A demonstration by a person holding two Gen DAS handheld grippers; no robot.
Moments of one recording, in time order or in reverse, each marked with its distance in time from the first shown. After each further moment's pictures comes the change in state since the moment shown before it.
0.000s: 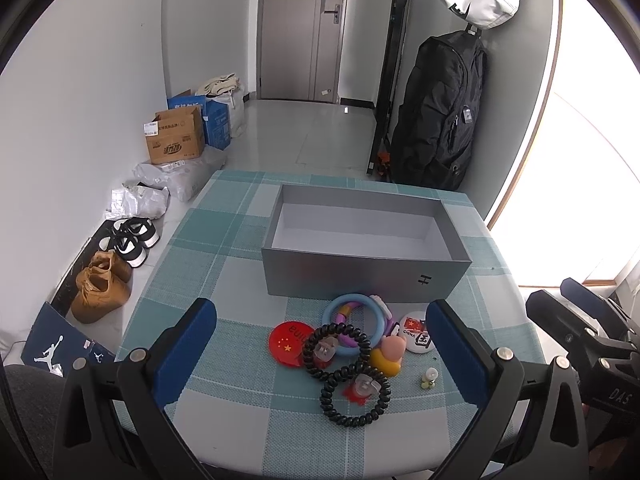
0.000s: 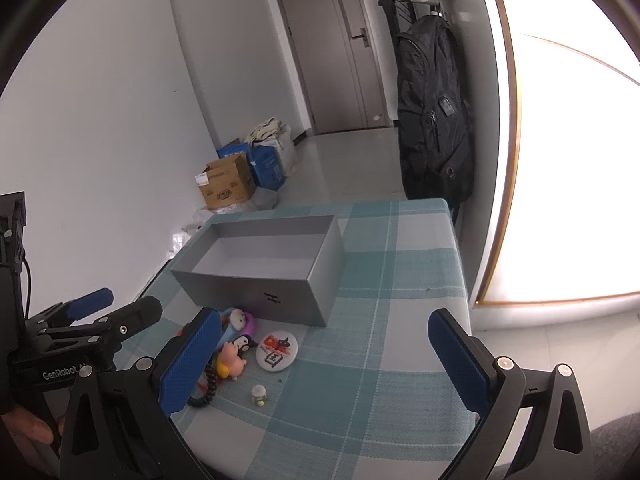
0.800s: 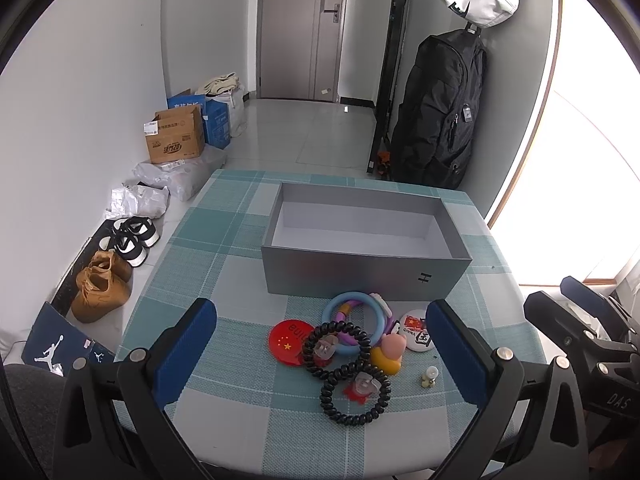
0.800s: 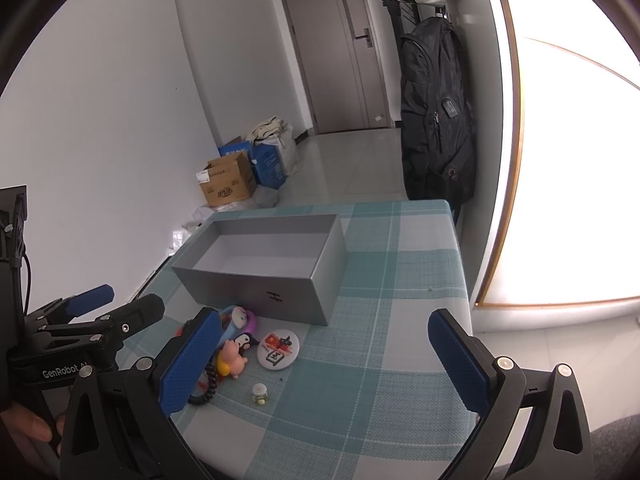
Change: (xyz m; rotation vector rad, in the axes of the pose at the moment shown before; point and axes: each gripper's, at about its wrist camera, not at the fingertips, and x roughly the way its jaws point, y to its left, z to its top) left arm -0.001 -0.001 -0.005 0.002 0.001 0.000; right arm 0.000 0.003 0.000 -0.015 0.002 0.001
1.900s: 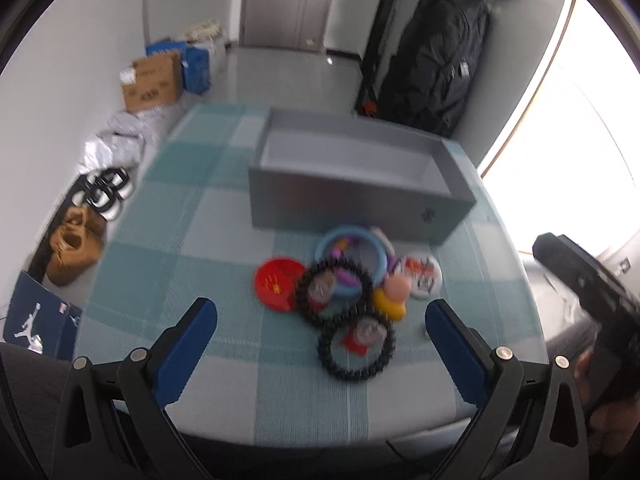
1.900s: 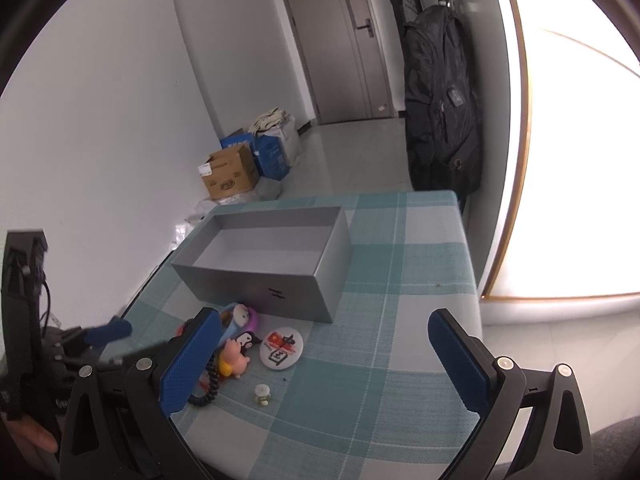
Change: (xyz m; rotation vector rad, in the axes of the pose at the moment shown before) left arm 0.025 0.012 -0.019 -0.024 0.223 -0.115; right arm 0.016 -0.001 0.002 0.013 0.054 0.030
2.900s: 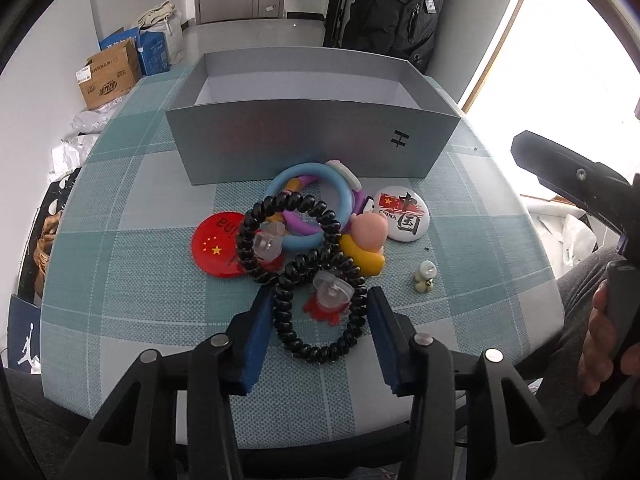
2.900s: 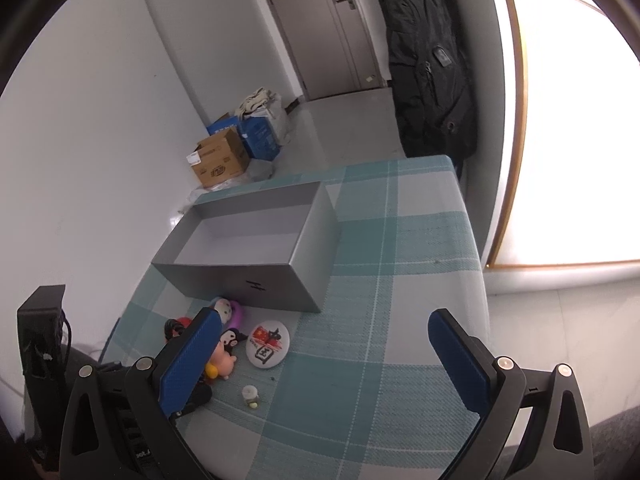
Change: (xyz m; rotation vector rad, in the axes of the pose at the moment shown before) left arm 0.021 -0.026 -0.012 0.131 0.121 -0.028; right arm 0.018 -0.019 0.000 0.098 0.085 -0.001
